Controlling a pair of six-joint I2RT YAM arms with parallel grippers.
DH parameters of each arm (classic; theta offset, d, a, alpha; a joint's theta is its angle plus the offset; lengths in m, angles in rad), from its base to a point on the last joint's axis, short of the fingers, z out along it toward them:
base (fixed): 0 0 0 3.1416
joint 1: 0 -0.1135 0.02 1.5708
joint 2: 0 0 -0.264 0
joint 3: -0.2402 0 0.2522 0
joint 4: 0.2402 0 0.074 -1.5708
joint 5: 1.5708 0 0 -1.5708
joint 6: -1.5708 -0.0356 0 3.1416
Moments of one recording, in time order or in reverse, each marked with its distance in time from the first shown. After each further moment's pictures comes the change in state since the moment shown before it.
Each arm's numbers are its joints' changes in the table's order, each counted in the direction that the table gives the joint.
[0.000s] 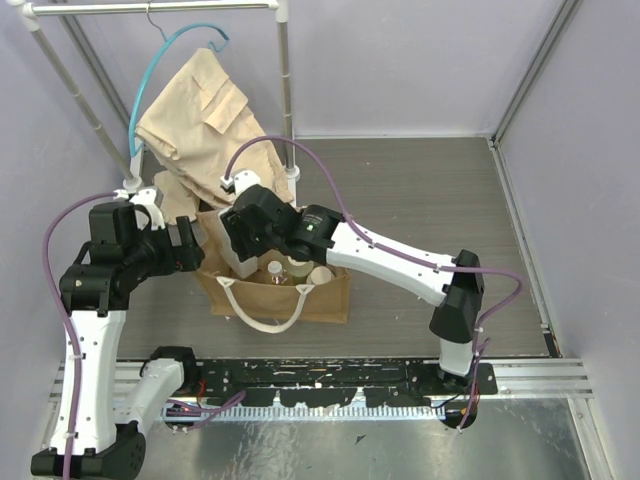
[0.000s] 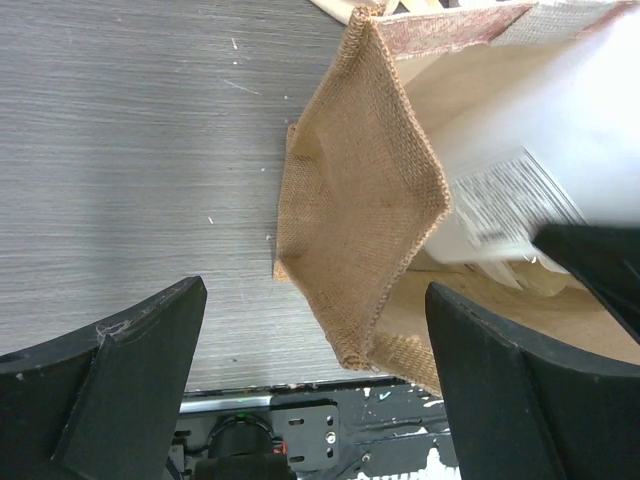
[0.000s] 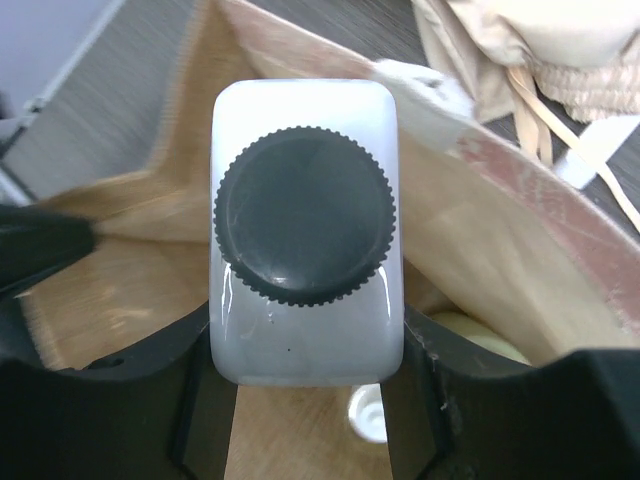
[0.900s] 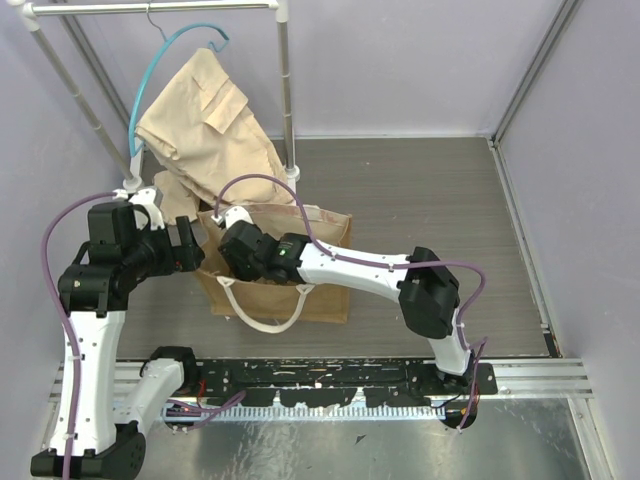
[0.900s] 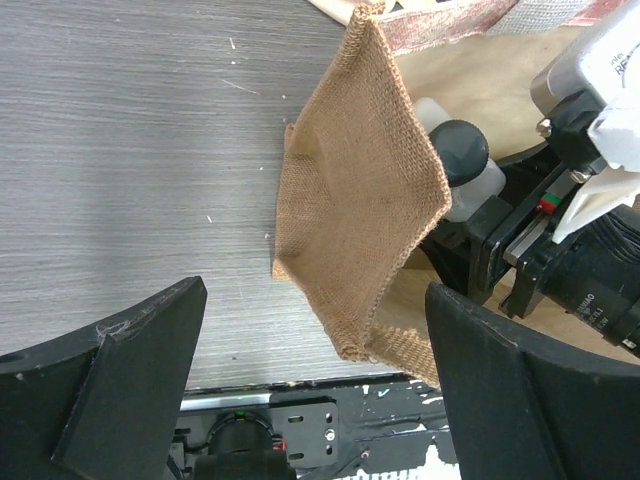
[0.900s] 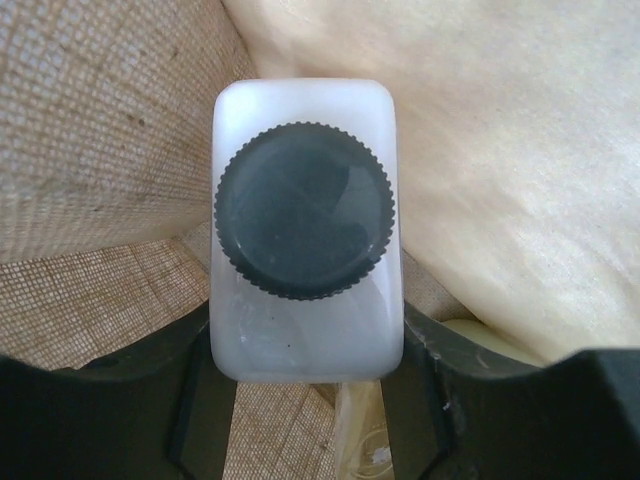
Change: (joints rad) left arm 0.000 -0.002 -0.015 0.011 0.005 -0.002; right arm -0.023 0.163 0.179 -0.158 0.068 0.030
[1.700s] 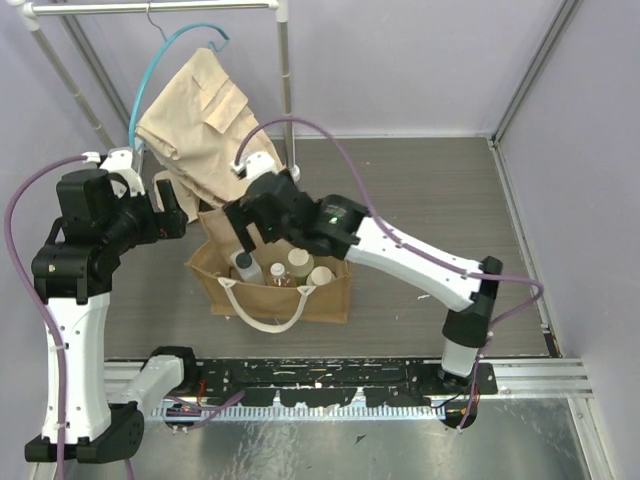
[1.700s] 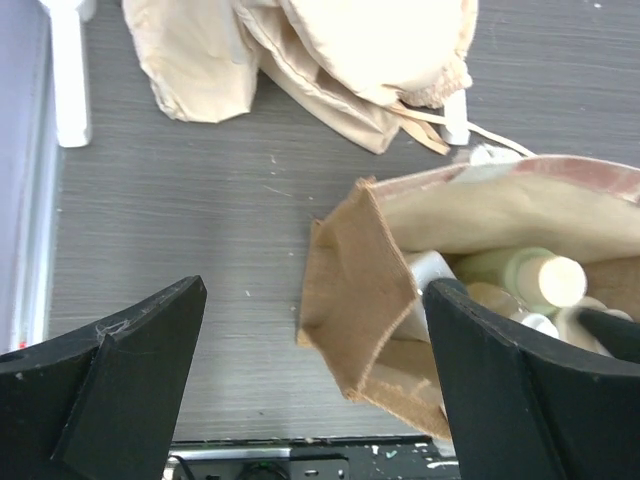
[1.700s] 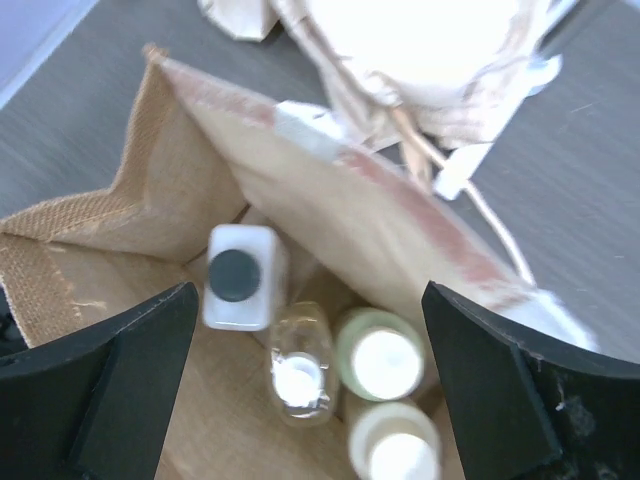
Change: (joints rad) left arm 0.000 0.122 -0.296 0.002 -0.065 -0.013; right arm 0.023 -0.182 -0.261 0.284 0.099 0.053
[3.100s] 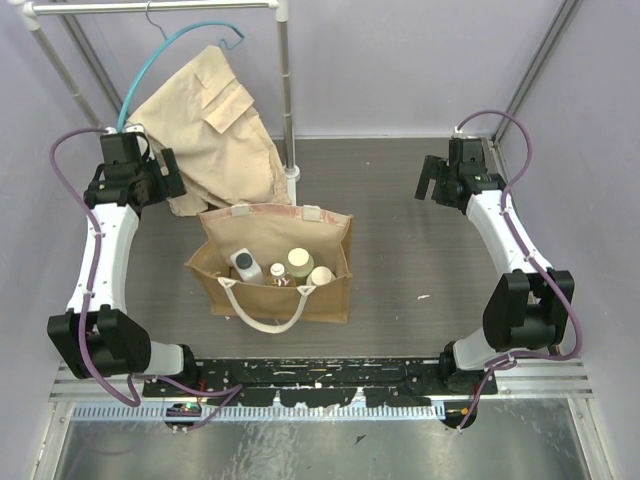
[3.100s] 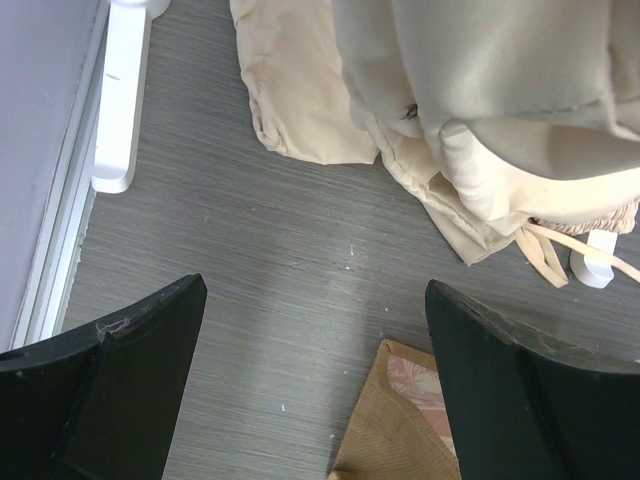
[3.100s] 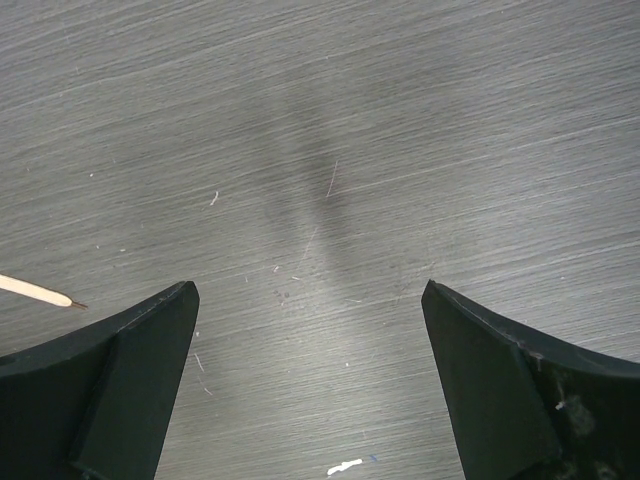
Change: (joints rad) left arm -0.139 0.431 0.112 -0.417 -0.113 0.011; right arm 1.110 -0.301 0.668 -0.181 -0.258 0.045
